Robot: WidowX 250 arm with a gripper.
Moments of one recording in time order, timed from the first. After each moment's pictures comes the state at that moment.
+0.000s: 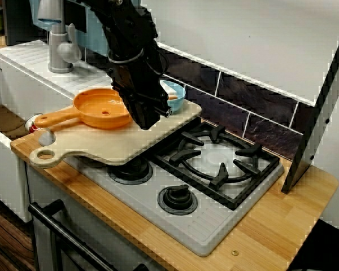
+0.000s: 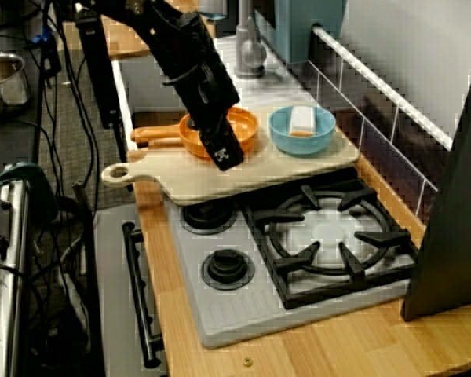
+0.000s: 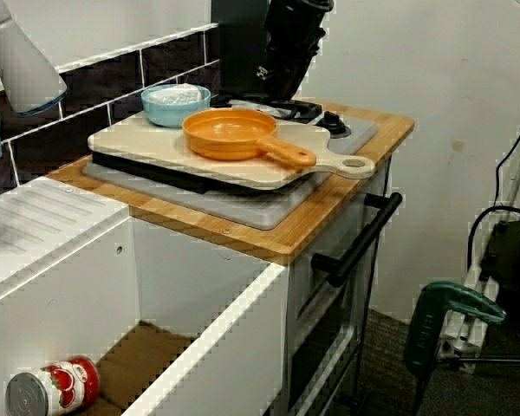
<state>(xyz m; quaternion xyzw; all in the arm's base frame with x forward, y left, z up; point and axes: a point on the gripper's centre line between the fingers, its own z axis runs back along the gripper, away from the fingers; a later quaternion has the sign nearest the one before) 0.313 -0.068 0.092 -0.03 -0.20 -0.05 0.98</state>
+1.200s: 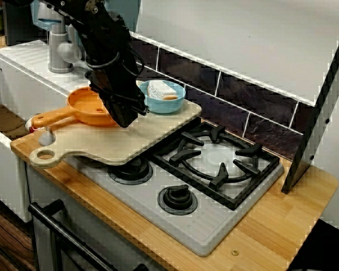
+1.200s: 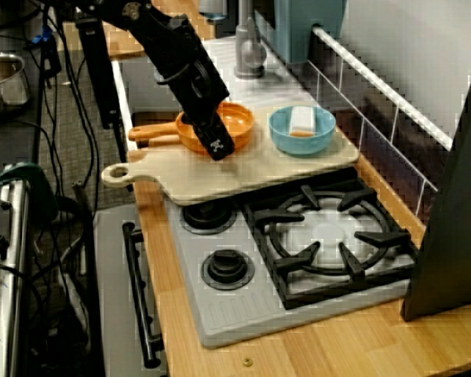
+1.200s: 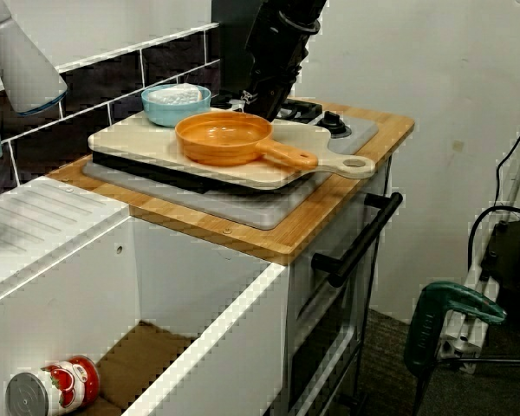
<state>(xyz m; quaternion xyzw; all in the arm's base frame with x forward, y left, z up) 0.314 -0.030 0.081 -0.02 -0.21 -0.01 0.98</state>
